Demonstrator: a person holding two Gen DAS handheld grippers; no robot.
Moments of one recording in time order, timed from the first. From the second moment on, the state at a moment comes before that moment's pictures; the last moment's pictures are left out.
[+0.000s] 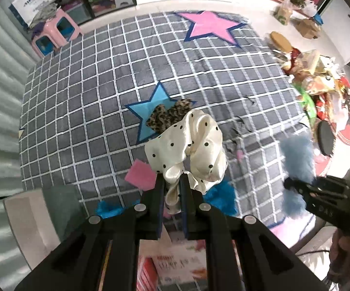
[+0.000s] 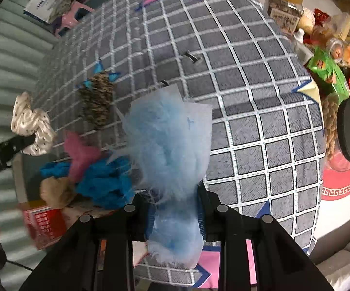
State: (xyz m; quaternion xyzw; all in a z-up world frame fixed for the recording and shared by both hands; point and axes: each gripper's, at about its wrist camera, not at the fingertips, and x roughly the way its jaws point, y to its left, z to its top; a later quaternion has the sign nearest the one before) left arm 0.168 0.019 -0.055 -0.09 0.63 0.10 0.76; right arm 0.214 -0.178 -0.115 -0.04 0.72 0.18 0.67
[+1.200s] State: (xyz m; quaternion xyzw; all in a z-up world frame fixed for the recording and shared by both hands) left arm 0.066 0.061 -0.007 -0.18 0.58 0.21 0.77; right arm 0.171 -0.038 -0.054 -0.14 0.68 0.34 0.64
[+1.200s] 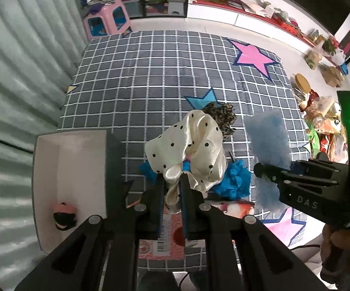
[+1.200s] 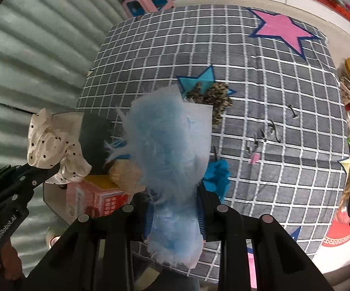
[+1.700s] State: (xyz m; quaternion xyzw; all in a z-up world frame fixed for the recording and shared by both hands) left arm 0.018 0.102 -0.006 -0.21 0.56 0.25 0.76; right arm 0.140 0.020 -0.047 -0.17 0.66 0.38 0.63
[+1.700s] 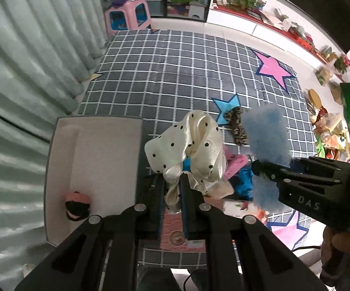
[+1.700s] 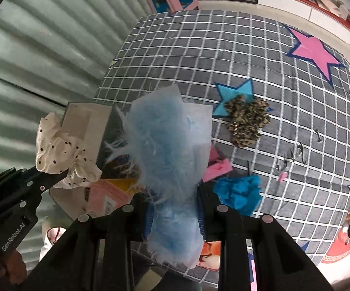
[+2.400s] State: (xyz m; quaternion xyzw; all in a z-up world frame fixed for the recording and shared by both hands) left arm -0.051 0.172 -0.012 -0.24 0.54 0.26 0.76; right arm 0.081 0.100 -0.038 -0.21 0.64 0.40 0.62
